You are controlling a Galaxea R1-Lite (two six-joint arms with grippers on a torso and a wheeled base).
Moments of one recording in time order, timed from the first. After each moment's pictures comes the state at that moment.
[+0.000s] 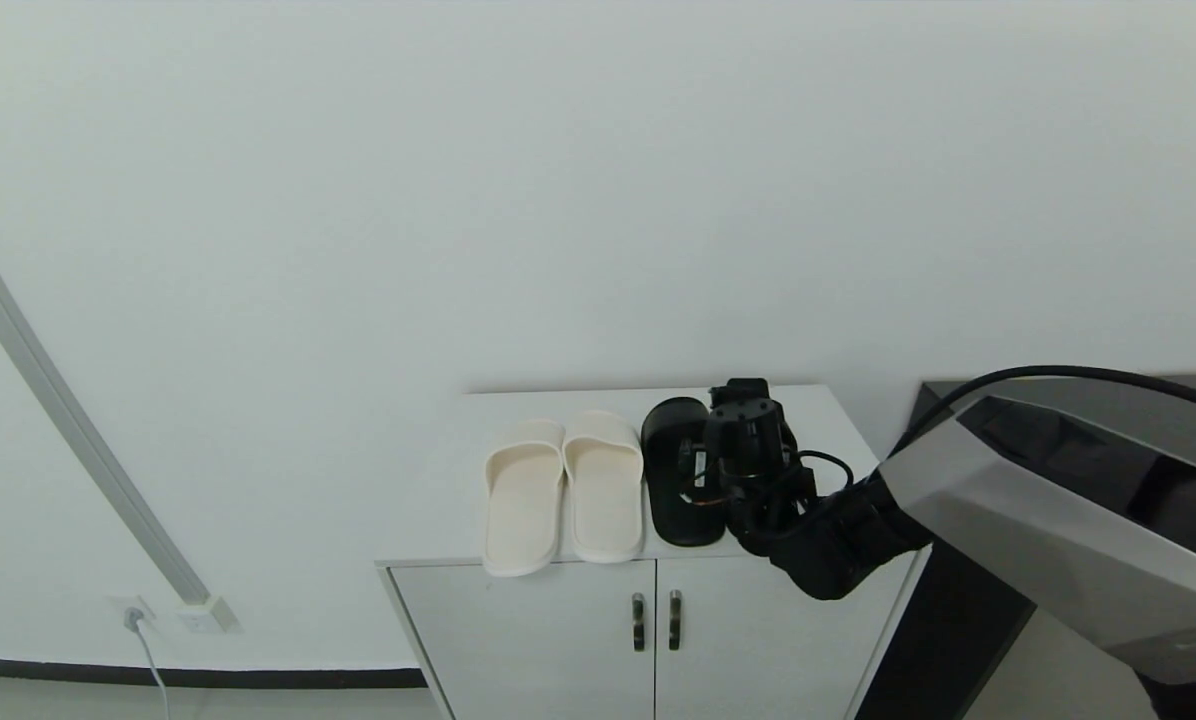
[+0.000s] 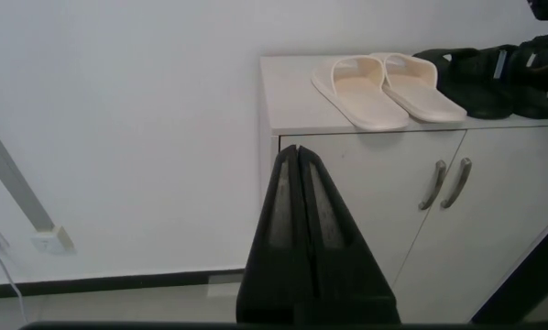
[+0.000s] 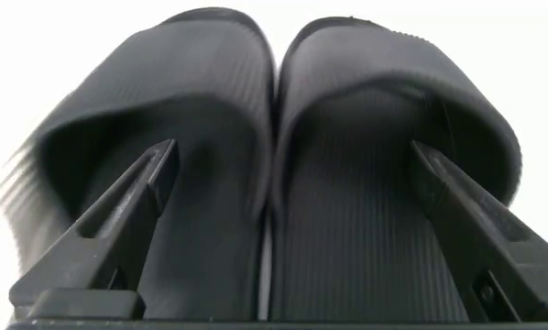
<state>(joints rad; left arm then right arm) 0.00 0.00 0.00 0.00 -0.01 -0.01 0.65 2.39 -1.36 -0.72 -0.62 0.24</state>
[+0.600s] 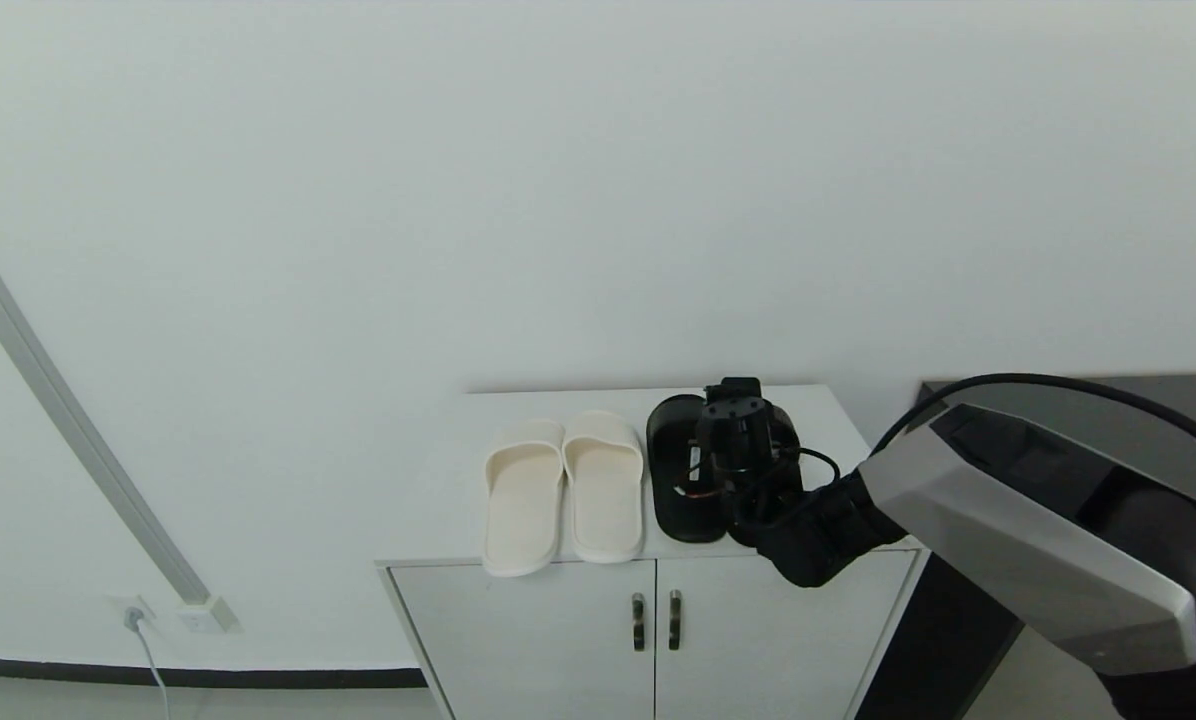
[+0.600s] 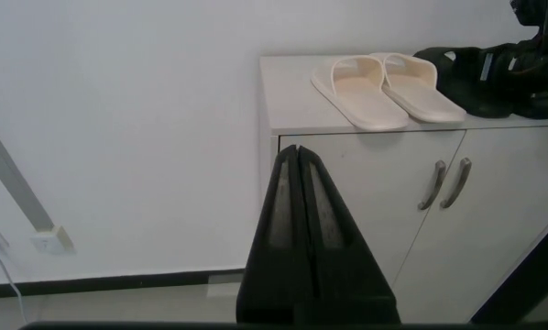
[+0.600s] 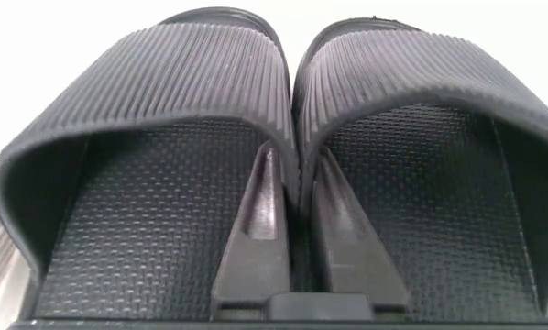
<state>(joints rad) 0.00 0.00 0.00 0.00 -0.01 -0.01 0.63 2.46 -1.47 -0.70 -0.62 0.23</state>
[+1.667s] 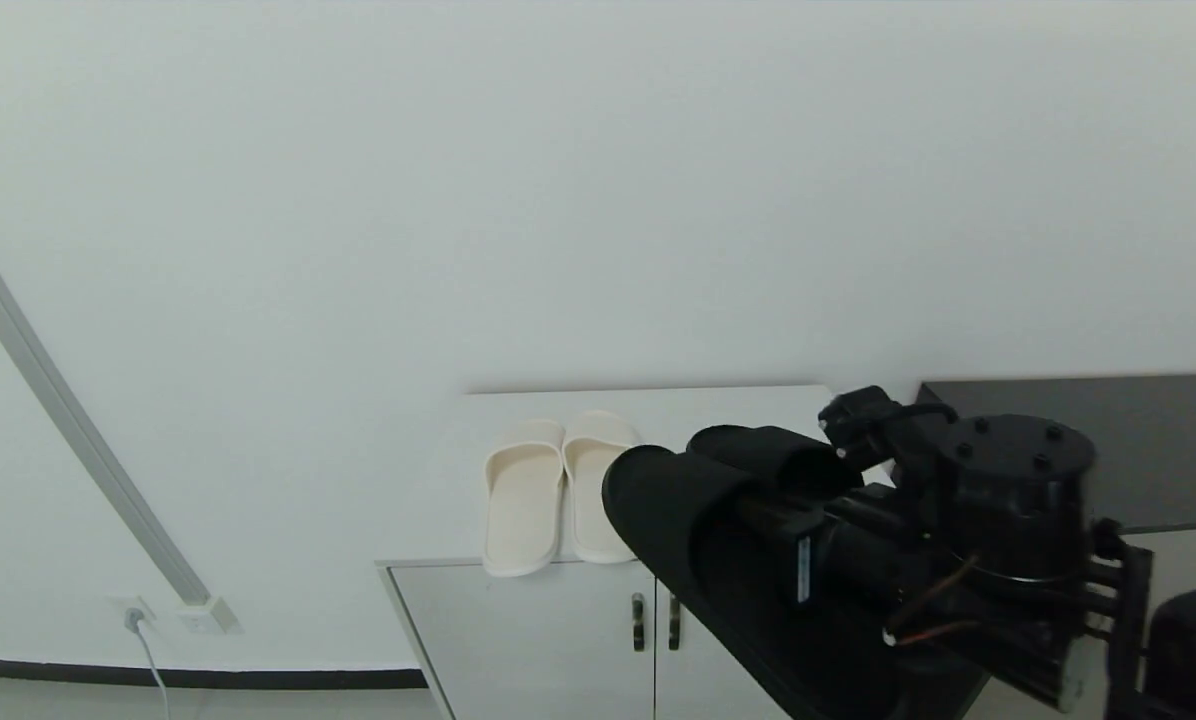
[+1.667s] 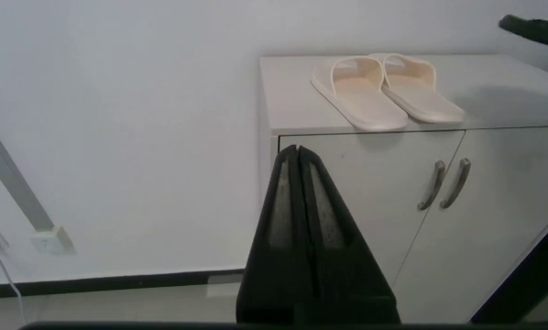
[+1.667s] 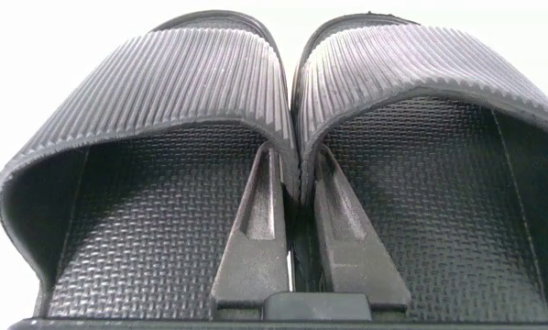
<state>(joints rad) 0.00 0.00 0.00 0.00 -0.01 -0.01 0.81 1.68 -0.62 -0.81 -0.16 0.20</state>
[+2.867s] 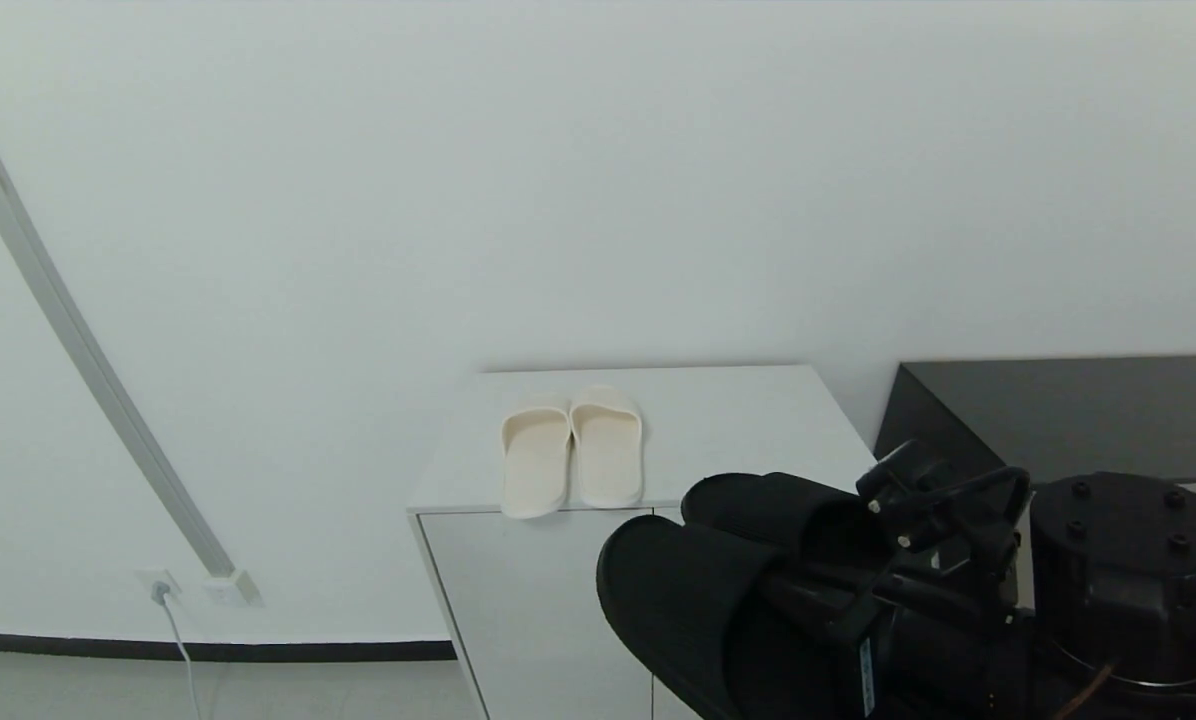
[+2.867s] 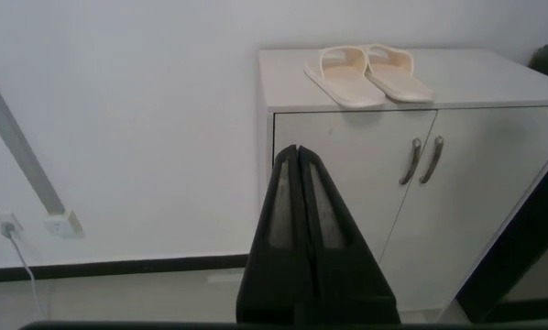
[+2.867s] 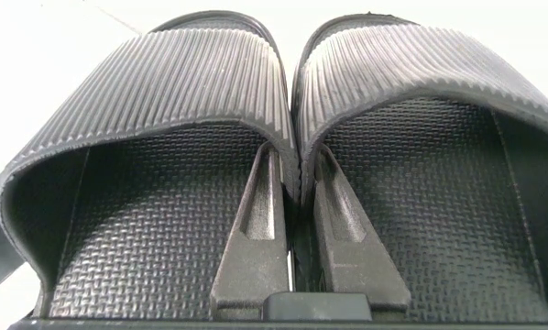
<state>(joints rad) 0.00 0.00 0.00 0.00 -0.01 -0.01 0.89 1.54 -0.49 -0.74 -0.11 0.15</state>
